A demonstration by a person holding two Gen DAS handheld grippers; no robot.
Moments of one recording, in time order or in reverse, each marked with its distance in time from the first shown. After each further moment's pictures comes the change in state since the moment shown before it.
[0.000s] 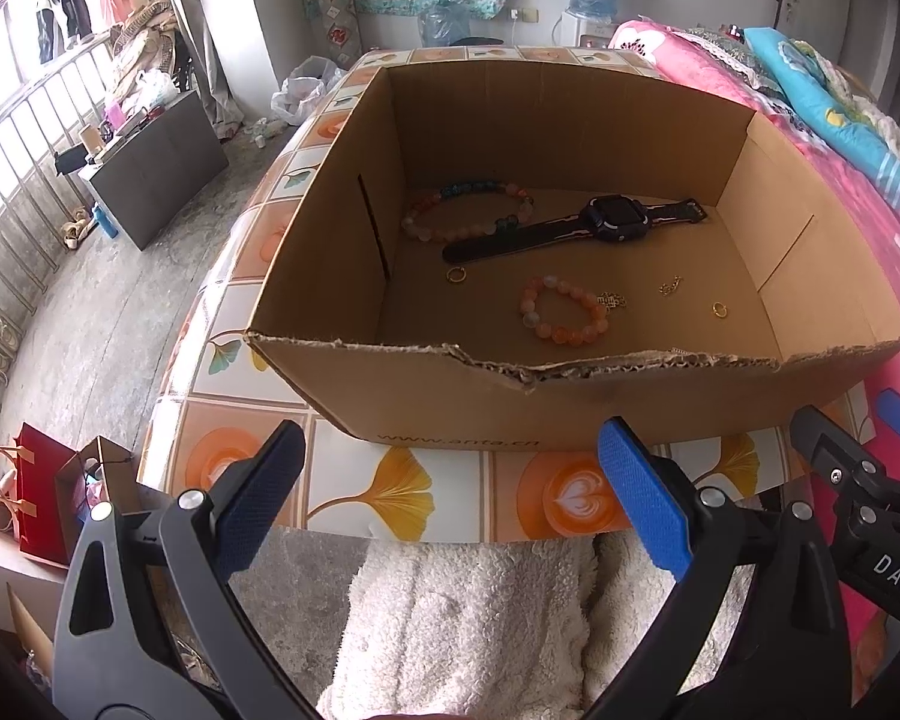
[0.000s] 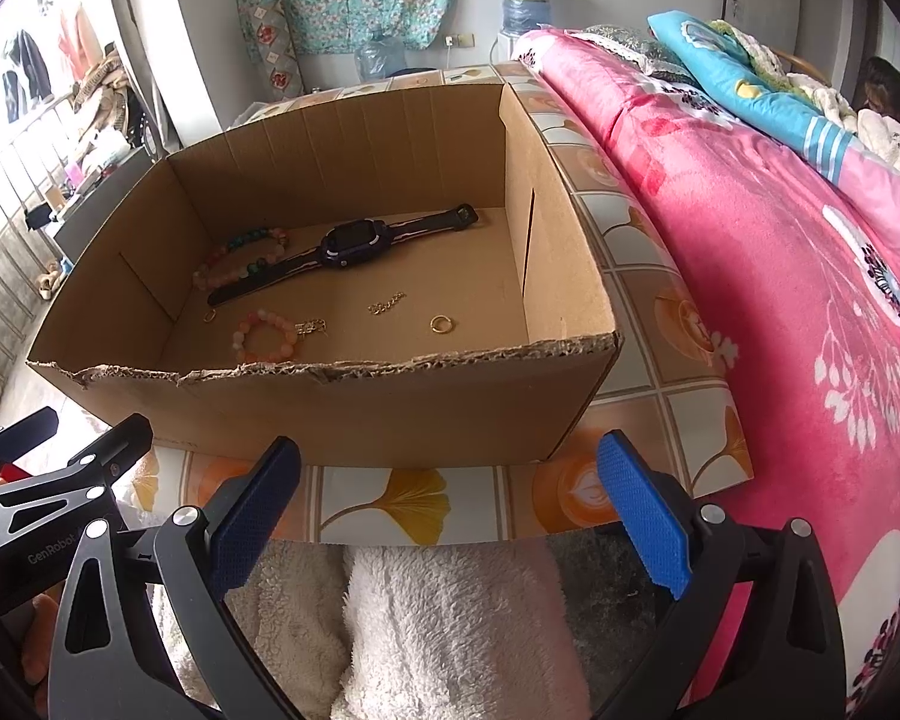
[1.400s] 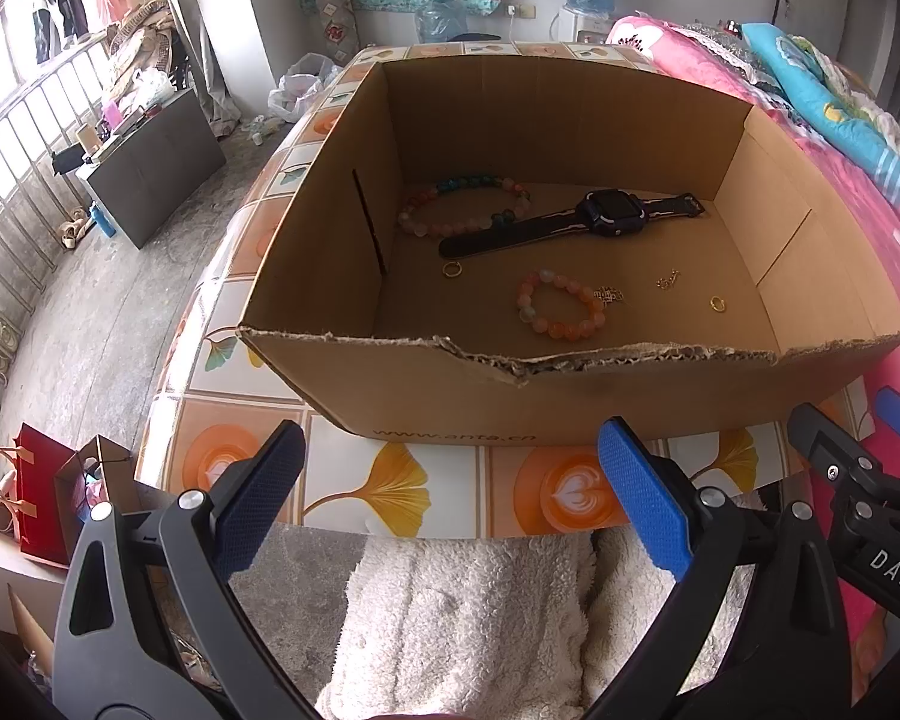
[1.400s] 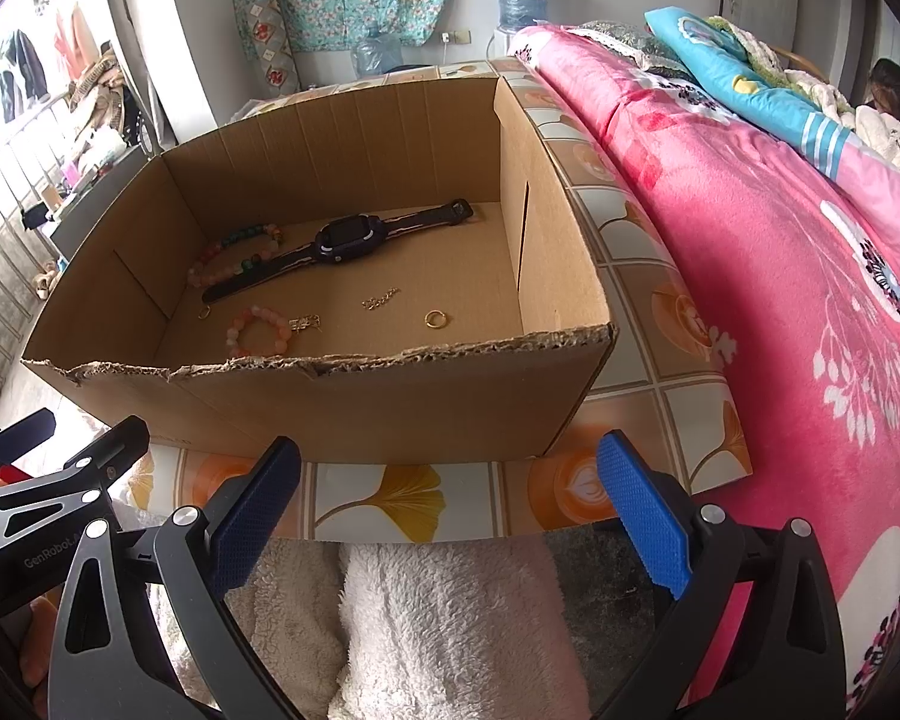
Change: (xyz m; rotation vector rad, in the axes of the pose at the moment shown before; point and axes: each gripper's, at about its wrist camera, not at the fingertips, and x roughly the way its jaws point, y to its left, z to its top) left arm 0.000 0.000 -0.001 0.005 0.009 -0.001; right arm 0.001 -0.002 -0.001 0.003 0.004 -0.004
